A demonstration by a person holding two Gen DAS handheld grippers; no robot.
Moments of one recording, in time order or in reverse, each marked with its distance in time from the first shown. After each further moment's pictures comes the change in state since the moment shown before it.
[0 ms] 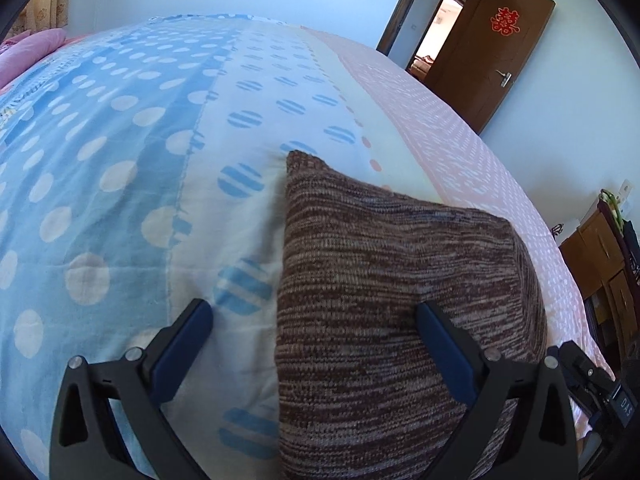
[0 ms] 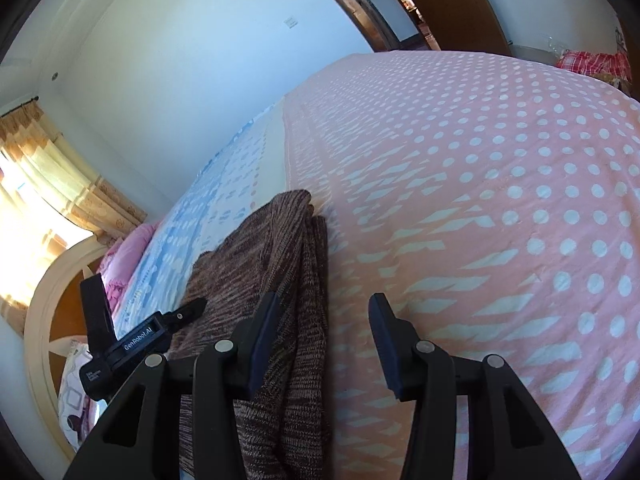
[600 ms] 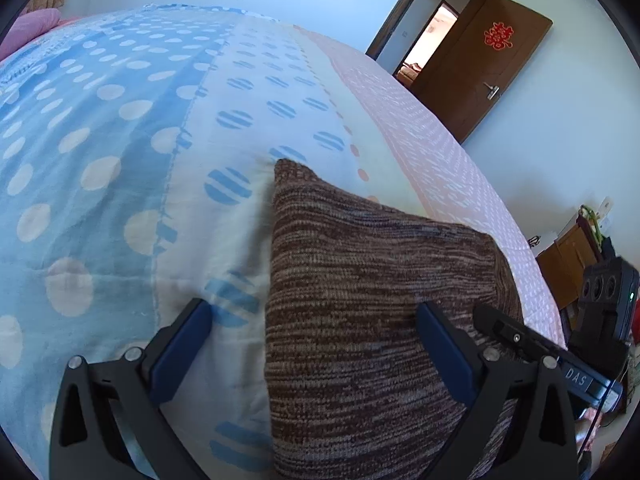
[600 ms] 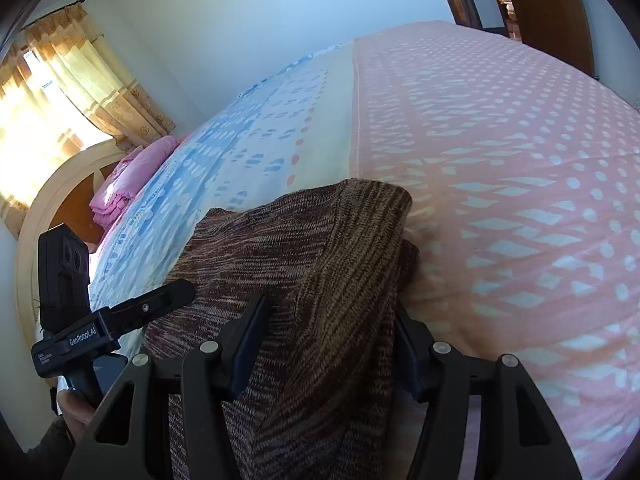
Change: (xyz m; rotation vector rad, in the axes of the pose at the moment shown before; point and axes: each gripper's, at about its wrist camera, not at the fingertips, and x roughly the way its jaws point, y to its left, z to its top) left arm 0.004 0.006 0.008 -0.040 0.002 -0.096; right arm 0.104 0.046 0.037 -0.286 0.204 0.072
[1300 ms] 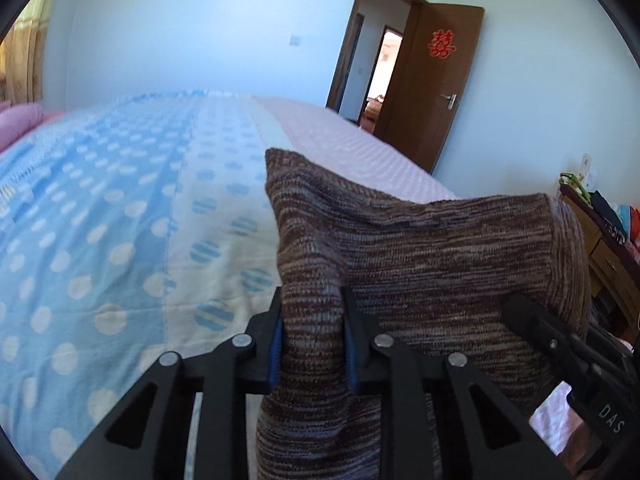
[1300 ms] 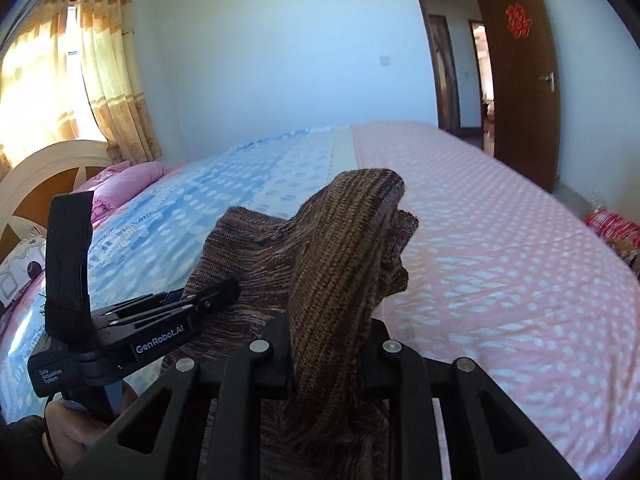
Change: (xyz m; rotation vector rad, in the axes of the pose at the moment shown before) left arm -0.077 -0.052 -0.027 0.230 -0.240 0.016; right arm -0.083 0.106 -0.046 -0.189 -0.318 -0.234
